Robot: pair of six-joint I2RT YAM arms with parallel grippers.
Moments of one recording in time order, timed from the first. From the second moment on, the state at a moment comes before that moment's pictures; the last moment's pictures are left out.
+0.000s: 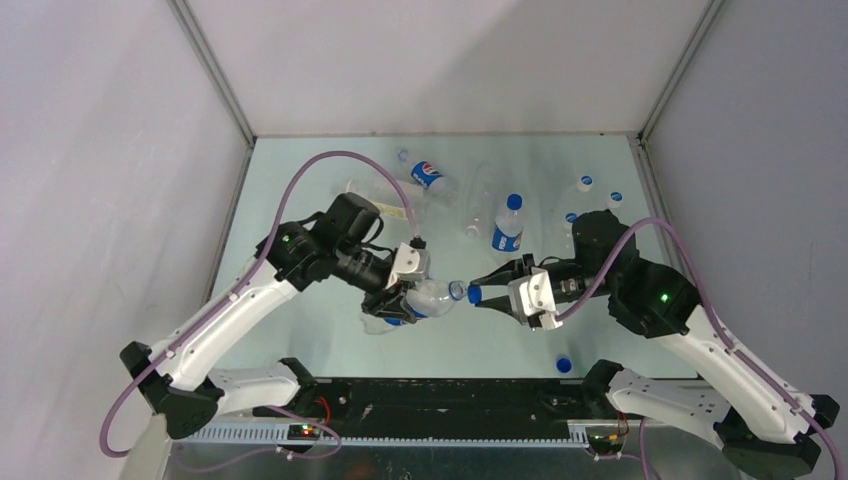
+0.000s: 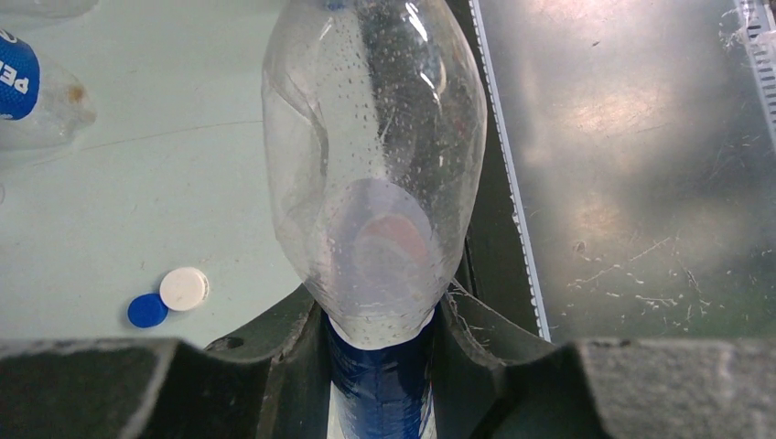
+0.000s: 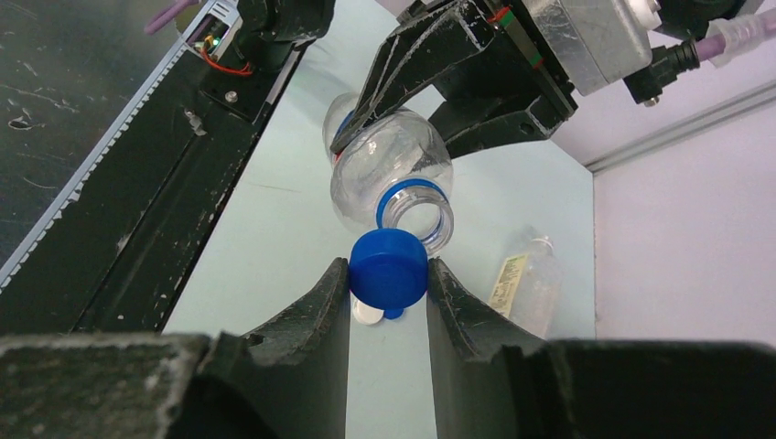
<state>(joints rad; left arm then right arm) -0.76 1.15 1.27 -1.06 0.84 0.64 0.83 0.87 1.16 -0.66 -0.78 -0.87</state>
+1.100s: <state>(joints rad) -0.84 1.23 1.34 -1.26 0.74 0.71 0.93 0.97 1.17 -0.76 -0.79 -1.10</state>
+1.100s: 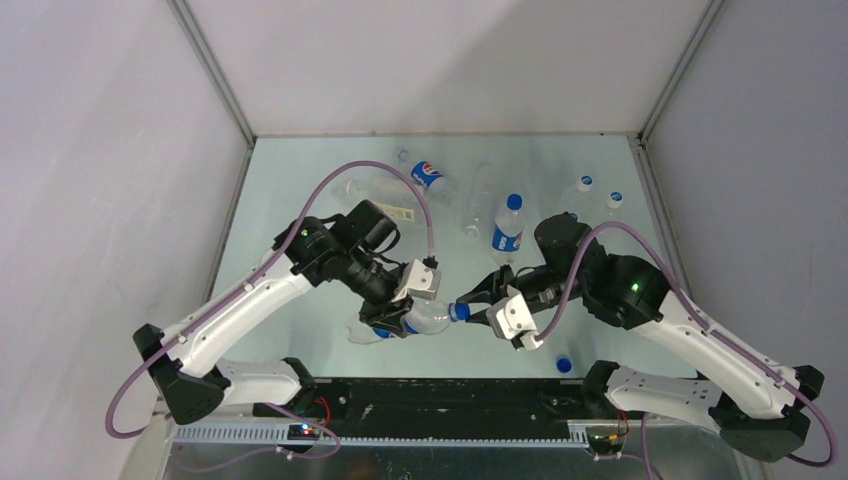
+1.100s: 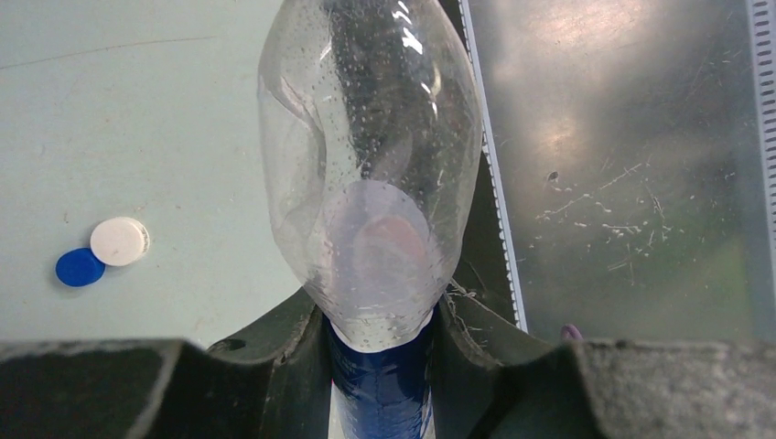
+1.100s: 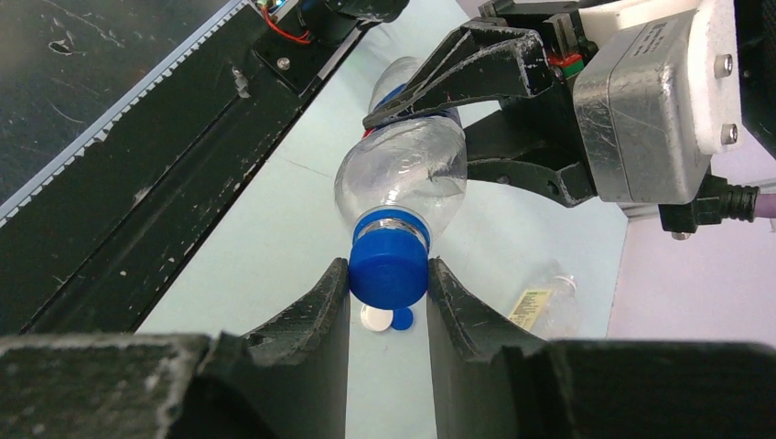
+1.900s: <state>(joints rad) -0.84 1.14 1.23 -1.12 0.72 0.56 0.97 1.00 1.18 -0.77 -0.72 -1.11</state>
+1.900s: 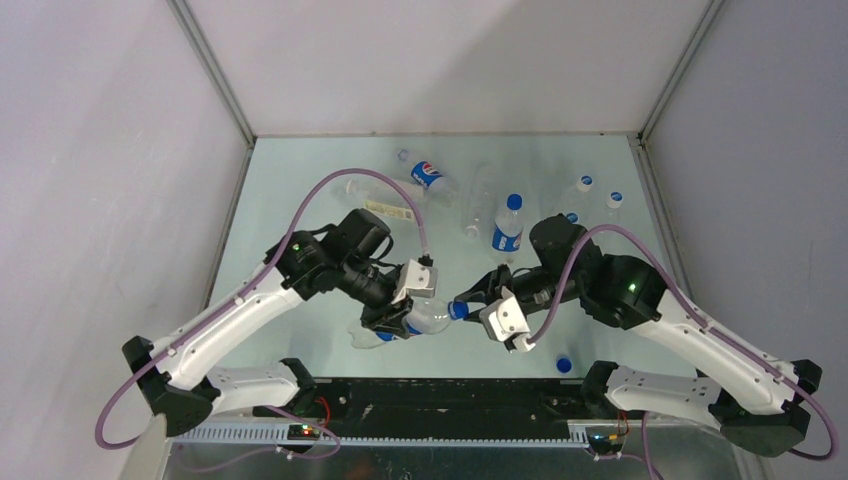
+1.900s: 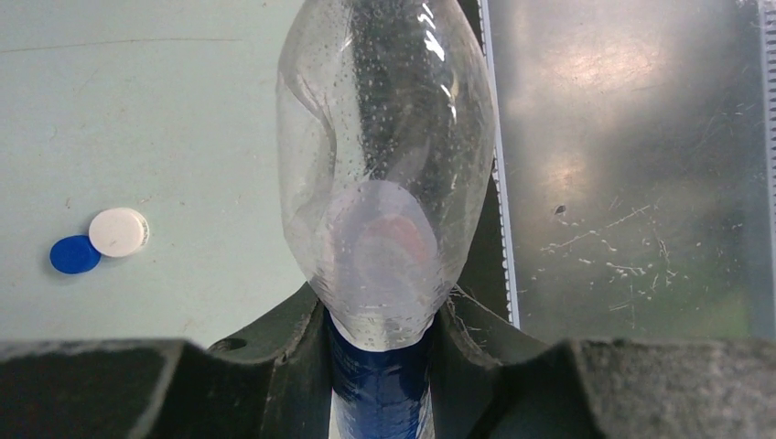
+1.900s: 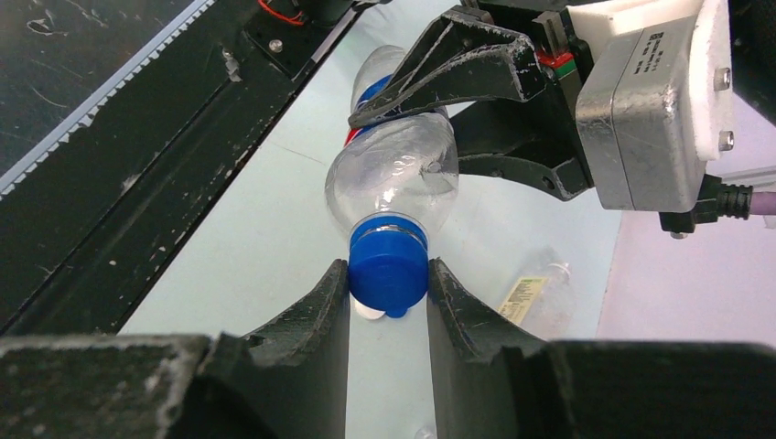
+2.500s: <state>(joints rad) -0.88 0.98 1.08 -0.91 0.59 0.47 0.93 1.04 1.18 -0.68 -0.79 -0.81</state>
